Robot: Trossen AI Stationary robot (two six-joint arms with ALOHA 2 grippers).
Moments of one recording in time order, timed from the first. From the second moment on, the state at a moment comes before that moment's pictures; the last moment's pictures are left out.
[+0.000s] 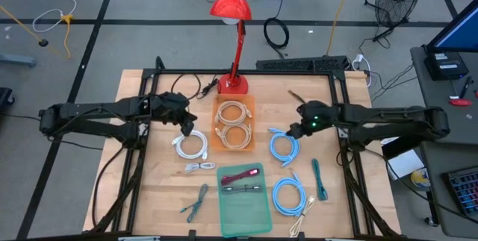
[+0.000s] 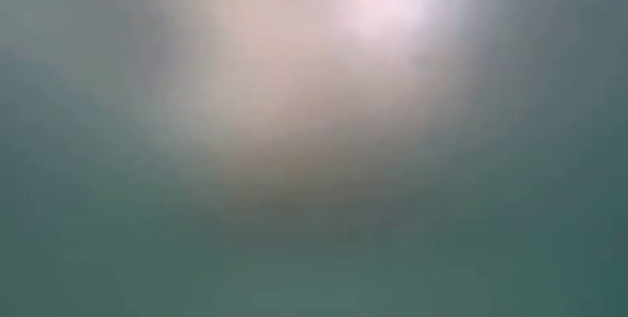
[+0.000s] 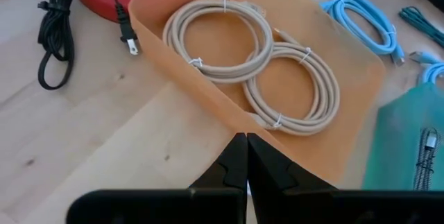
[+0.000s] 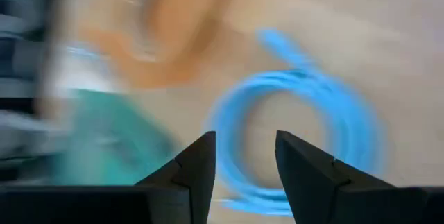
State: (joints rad) left arm 0.21 0.90 0.65 -0.50 -0.05 -0.50; right arm -0.17 0.97 0.57 -0.47 -0.14 1.01
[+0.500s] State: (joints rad) left arm 0.21 0.90 0.65 -0.50 -0.04 -0.52; right arm -0.17 1.25 0.63 -0.58 -0.11 0.90
